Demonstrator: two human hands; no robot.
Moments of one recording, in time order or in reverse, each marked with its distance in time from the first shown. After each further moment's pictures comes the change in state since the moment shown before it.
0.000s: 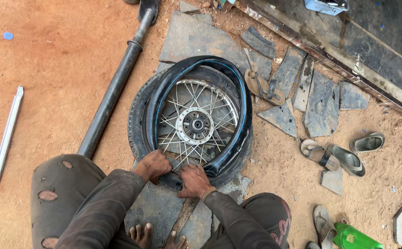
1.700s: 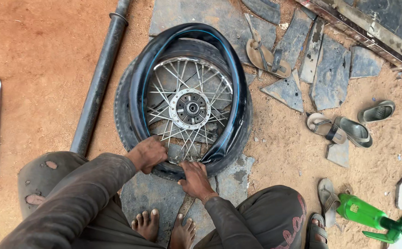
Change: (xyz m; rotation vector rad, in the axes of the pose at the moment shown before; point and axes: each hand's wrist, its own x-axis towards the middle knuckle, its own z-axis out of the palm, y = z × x) left_hand -0.020 -0.018 -0.018 -0.023 -0.086 0.085; right_hand -0.025 -0.027 0.034 0.404 0.229 0.198
